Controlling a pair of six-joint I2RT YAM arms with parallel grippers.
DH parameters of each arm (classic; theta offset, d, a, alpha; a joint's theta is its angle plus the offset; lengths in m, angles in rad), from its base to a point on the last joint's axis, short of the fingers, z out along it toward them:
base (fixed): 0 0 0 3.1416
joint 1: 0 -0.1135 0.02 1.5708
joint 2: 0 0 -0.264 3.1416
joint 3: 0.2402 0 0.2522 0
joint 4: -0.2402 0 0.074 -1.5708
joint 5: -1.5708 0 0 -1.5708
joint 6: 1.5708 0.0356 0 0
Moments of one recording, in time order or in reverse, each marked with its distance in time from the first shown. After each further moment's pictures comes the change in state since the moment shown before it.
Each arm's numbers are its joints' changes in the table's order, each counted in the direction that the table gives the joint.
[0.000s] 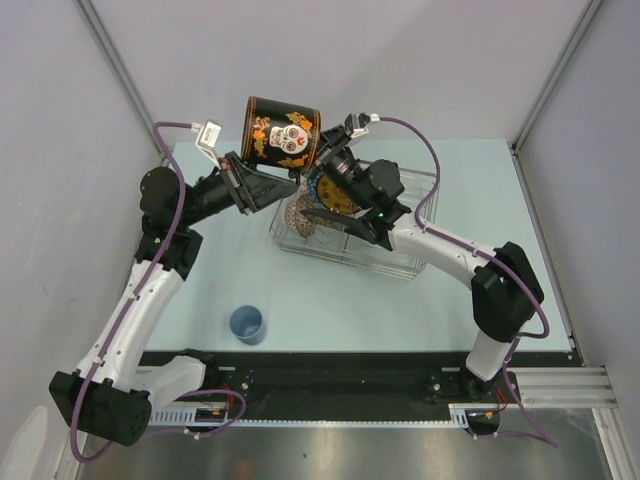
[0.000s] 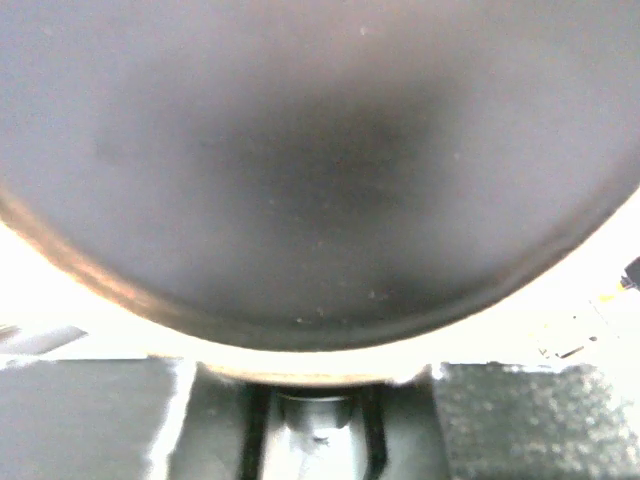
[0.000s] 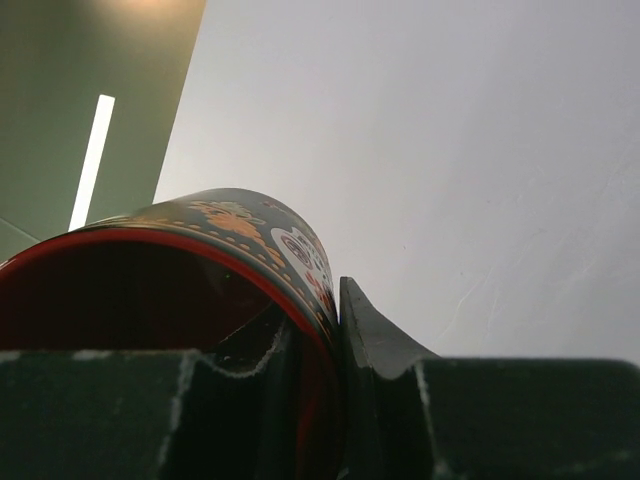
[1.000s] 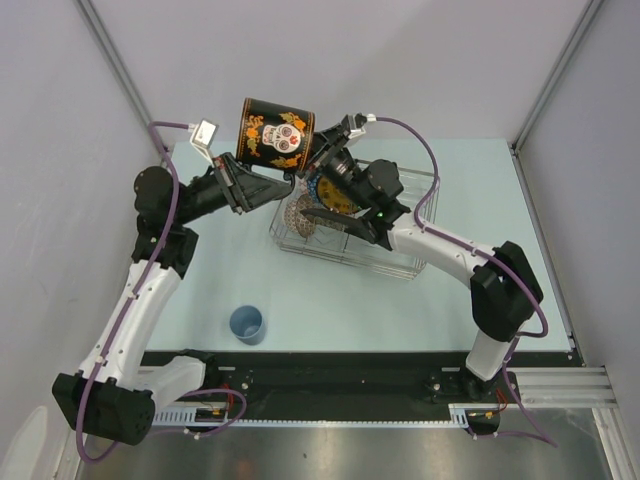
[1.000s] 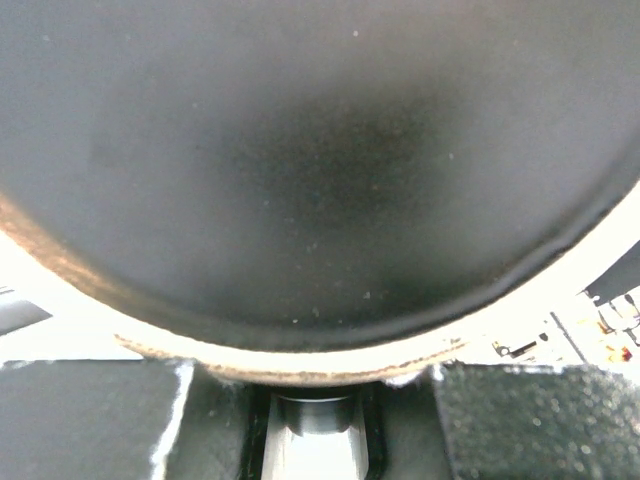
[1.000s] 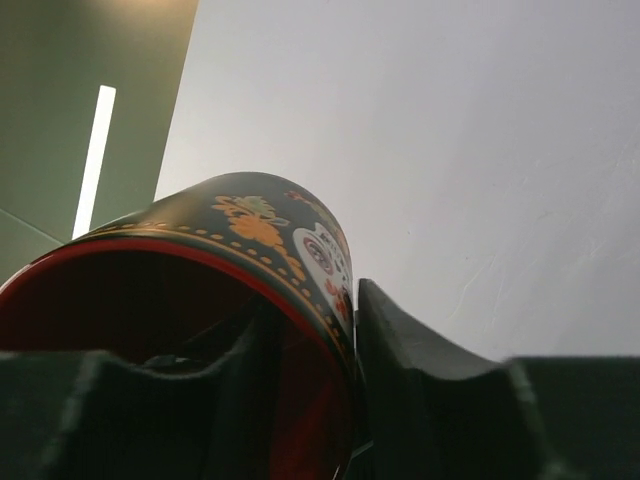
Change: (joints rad) left arm -0.064 -0.001 -0.003 0.016 -0.073 -0.093; right arm 0.008 0.008 0.000 -0.007 0.027 0.021
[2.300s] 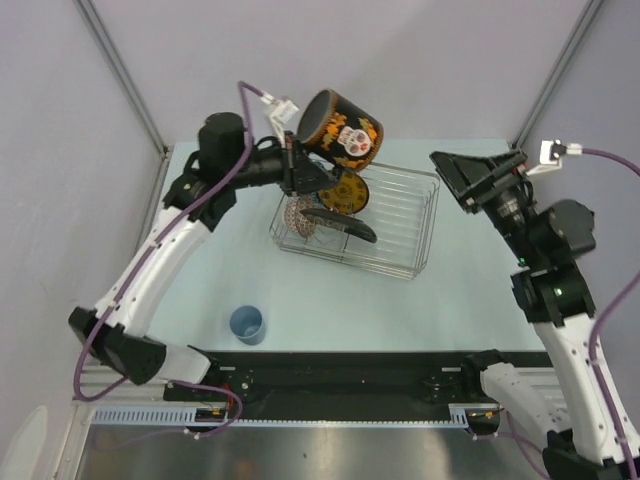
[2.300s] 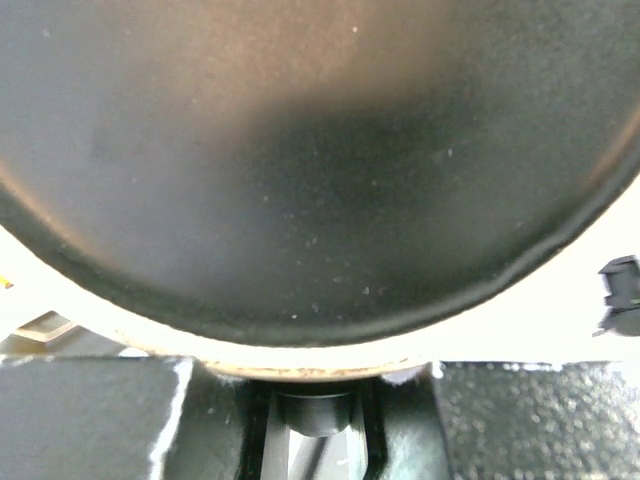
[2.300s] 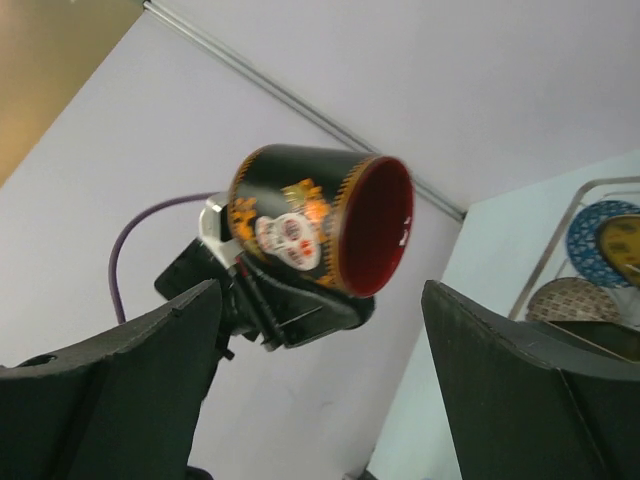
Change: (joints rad) left arm 0.239 0.280 0.467 -0.608 0.180 0.563; right arm 0.495 -0.883 -0.236 -0.905 0.087 -0.423
